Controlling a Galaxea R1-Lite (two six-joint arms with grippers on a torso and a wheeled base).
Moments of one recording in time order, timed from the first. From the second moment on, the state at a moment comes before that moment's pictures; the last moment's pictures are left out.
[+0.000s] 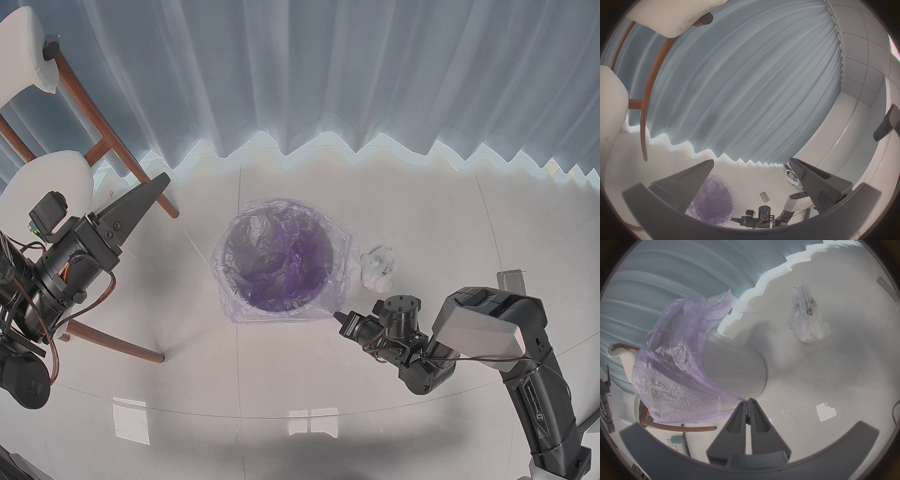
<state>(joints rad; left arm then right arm) -0.22 1.54 -0.43 -1.55 -0.49 -0.52 0.49 2.67 -1.20 -1.19 0.12 0.74</state>
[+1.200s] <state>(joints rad) -0.20 1.54 -0.46 -1.54 -0.52 -0.51 0.47 2.21 -0.69 -1.15 0.11 0.94</state>
